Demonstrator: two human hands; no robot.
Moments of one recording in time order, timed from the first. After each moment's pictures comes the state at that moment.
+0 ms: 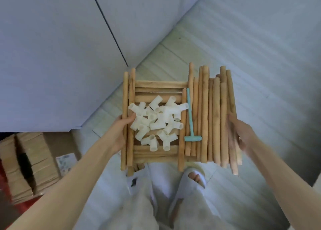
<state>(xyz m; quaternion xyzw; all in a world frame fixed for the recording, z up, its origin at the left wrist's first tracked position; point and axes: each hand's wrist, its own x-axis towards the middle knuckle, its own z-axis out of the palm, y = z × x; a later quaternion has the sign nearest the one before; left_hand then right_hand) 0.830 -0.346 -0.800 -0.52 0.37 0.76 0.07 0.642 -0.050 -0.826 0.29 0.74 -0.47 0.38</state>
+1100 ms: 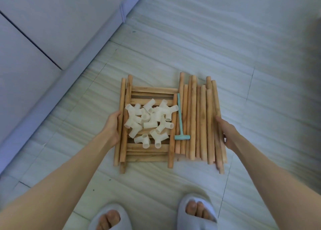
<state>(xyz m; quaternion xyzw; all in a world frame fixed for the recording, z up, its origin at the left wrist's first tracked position) 0.719 -0.315 -1.047 -0.48 0.48 0.73 0.11 0.621 0.016 -1.050 0.35 0.71 -0.53 0.31</state>
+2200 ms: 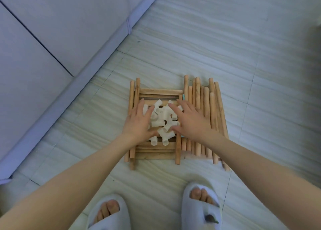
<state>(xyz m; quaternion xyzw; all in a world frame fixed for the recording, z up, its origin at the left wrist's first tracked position) 0.711 -0.269 -1.015 -0.07 0.98 0.13 0.16 0.640 -0.087 -0.997 -0.33 0.93 -0.07 0.16</state>
